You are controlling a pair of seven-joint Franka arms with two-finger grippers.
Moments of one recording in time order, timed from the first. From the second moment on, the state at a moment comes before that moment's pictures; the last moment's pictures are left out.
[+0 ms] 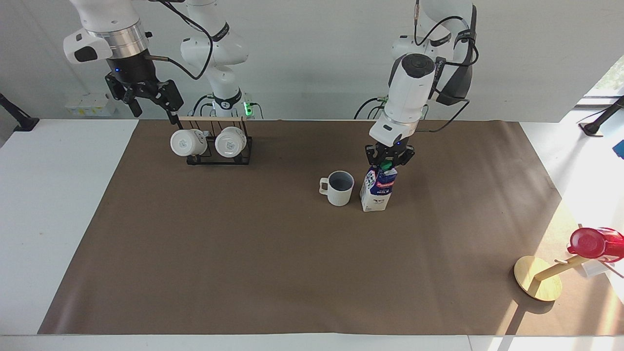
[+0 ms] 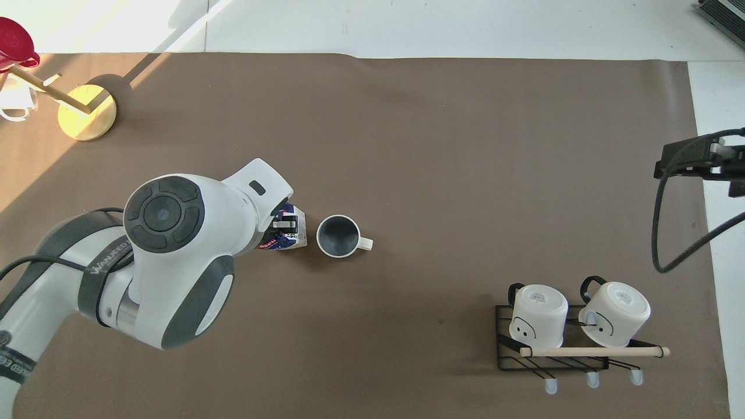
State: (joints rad) left arm -0.46 0.00 -0.03 -2.03 0.01 2.12 -0.45; right arm 0.07 -0.01 -0.05 -1.46 -0.03 1.53 0.28
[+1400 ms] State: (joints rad) left arm -0.16 -0.15 0.03 -1.63 0.02 1.47 -0.11; right arm 0.08 -0.01 -0.05 -1.46 -0.03 1.52 0.28
